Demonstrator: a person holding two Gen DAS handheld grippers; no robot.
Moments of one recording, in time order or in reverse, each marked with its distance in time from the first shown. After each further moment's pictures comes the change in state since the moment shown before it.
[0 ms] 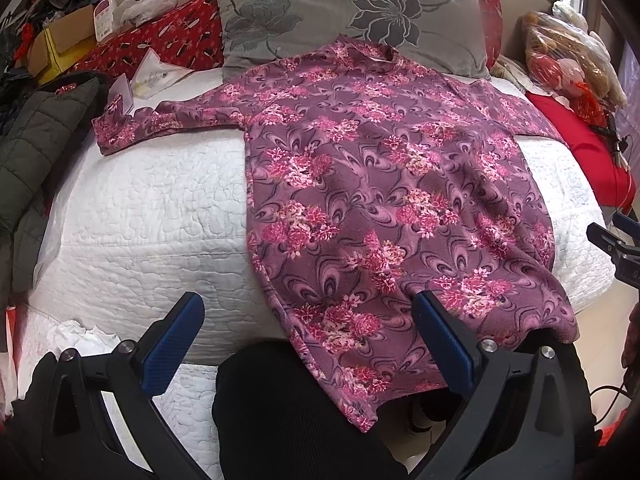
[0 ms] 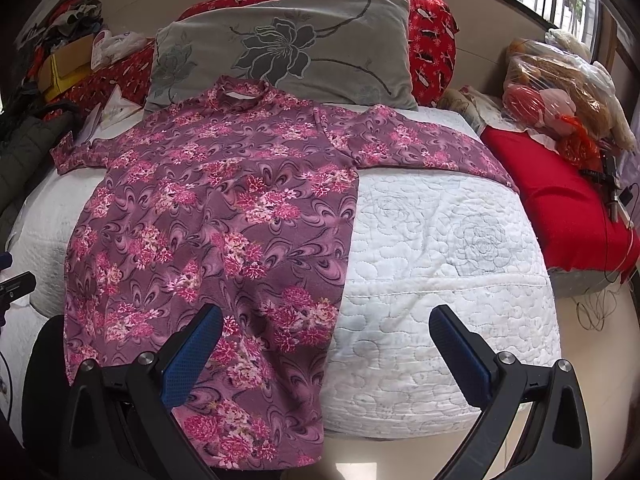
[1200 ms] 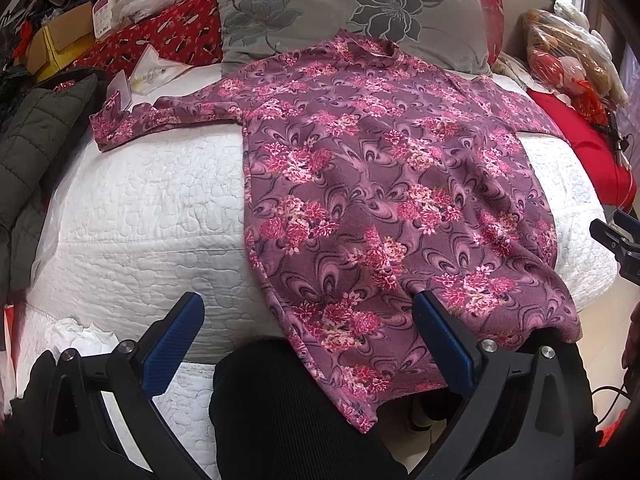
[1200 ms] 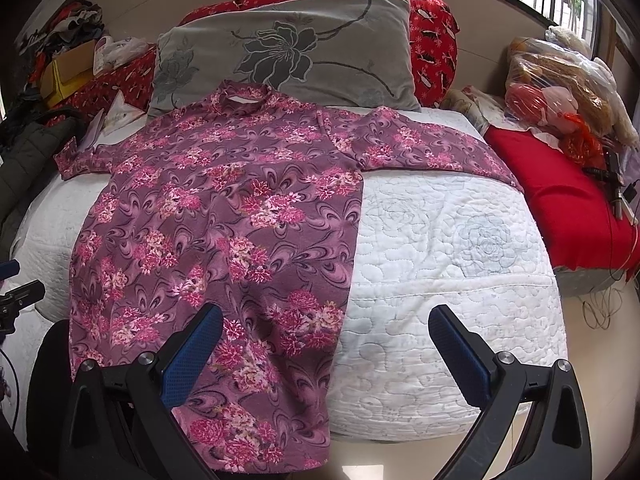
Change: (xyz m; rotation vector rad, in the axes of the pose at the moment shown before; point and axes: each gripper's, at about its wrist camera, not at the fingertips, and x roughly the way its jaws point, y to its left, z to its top) left arm 0.005 -0.001 -0.002 -0.007 0.013 -0.005; right arm 0.000 0.000 0.000 0.009 -0.010 0.015
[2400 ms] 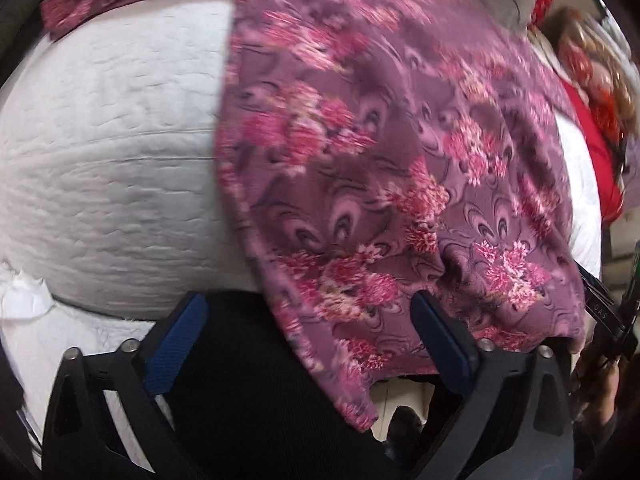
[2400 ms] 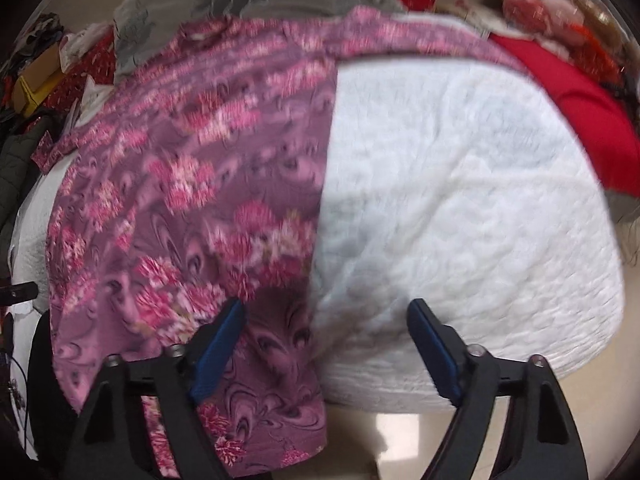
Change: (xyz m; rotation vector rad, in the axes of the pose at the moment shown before) left arm 0.084 0.011 -0.006 -0.125 0.370 -0.150; right arm 0.082 -0.032 -0.049 0.147 0.258 0.128
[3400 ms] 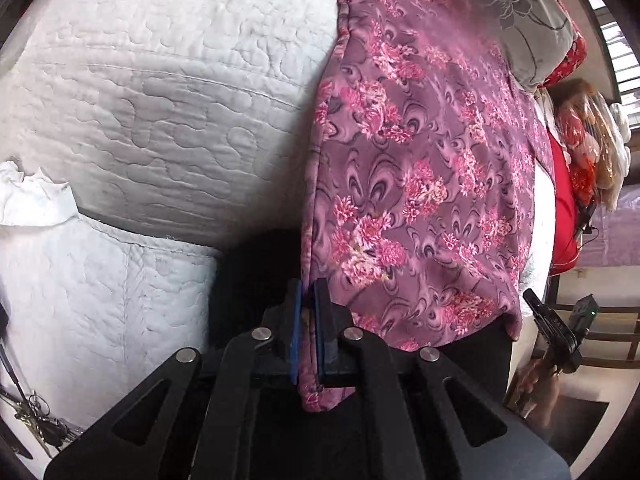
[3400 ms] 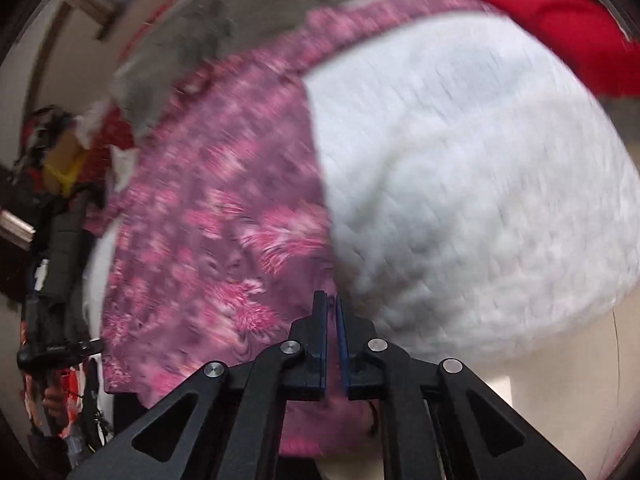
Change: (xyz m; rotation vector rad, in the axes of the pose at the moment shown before) left arm -0.059 0.072 -0.032 -0.235 0.059 -0.197; right arm -0.032 -0.072 -0.019 0.265 0.003 0.237
